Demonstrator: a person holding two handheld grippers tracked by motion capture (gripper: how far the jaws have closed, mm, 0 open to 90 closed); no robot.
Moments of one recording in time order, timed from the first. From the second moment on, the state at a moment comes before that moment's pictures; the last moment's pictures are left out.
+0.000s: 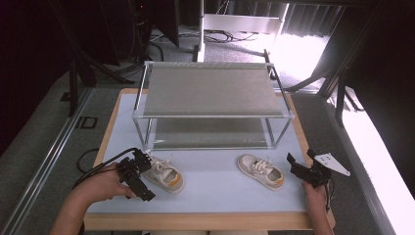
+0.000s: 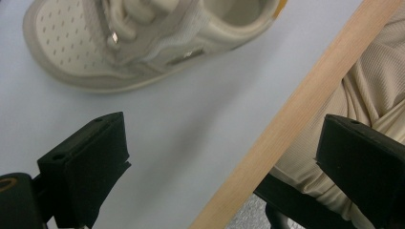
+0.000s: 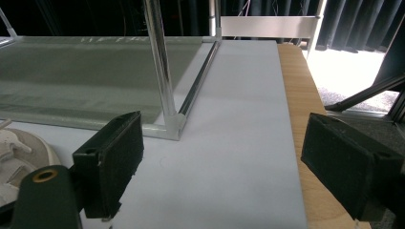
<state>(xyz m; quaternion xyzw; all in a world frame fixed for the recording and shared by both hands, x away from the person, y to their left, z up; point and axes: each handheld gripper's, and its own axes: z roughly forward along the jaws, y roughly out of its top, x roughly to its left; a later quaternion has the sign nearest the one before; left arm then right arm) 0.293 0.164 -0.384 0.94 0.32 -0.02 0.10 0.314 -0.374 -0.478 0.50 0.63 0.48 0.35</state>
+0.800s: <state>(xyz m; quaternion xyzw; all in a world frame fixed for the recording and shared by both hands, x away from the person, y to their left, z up) 0.314 0.093 -0.383 0.96 0.26 -0.03 0.10 0.314 -0.375 -0.478 0.50 0.63 0.48 0.34</state>
